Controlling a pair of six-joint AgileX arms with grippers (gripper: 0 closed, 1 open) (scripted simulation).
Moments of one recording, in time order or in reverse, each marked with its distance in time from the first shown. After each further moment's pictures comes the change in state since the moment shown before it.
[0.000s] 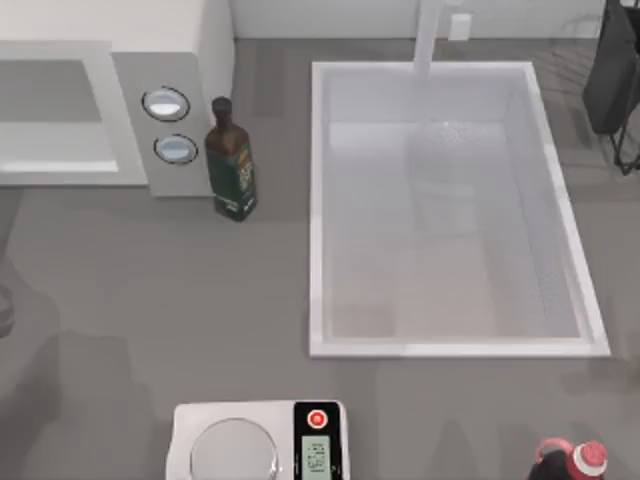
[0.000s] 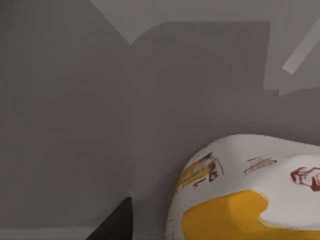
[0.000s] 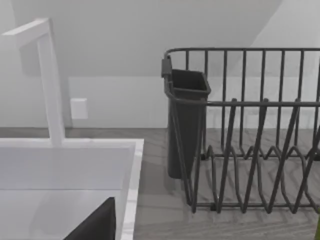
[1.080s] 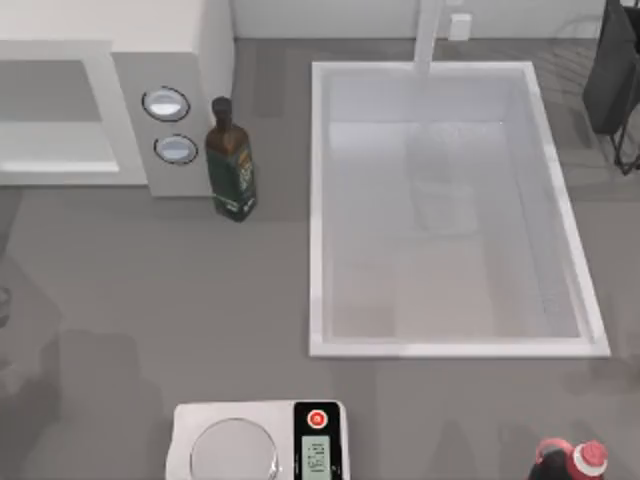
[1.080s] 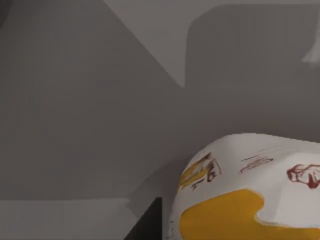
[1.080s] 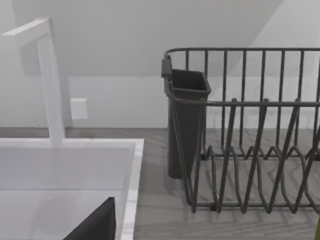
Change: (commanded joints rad) left arm 0.001 -0.085 0.069 -0.135 0.018 -0.009; right arm 0.000 0.000 0.000 0.000 0.000 0.000
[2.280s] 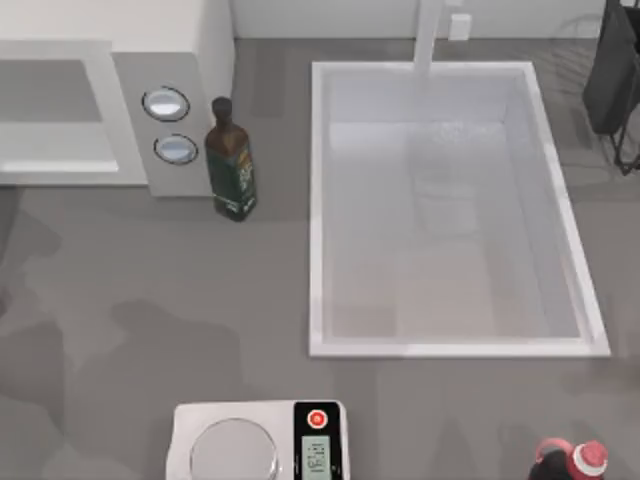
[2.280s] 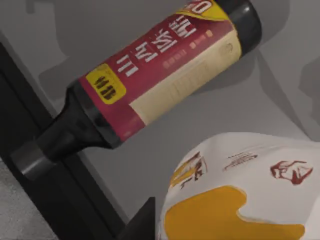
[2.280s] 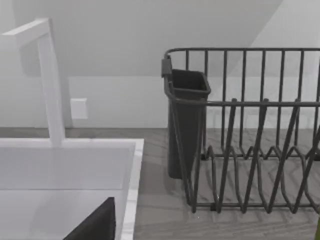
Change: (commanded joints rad) left arm 0.015 -0.103 0.265 -0.176 -0.012 -0.138; right arm 0.000 0.000 0.000 0.000 0.000 0.000
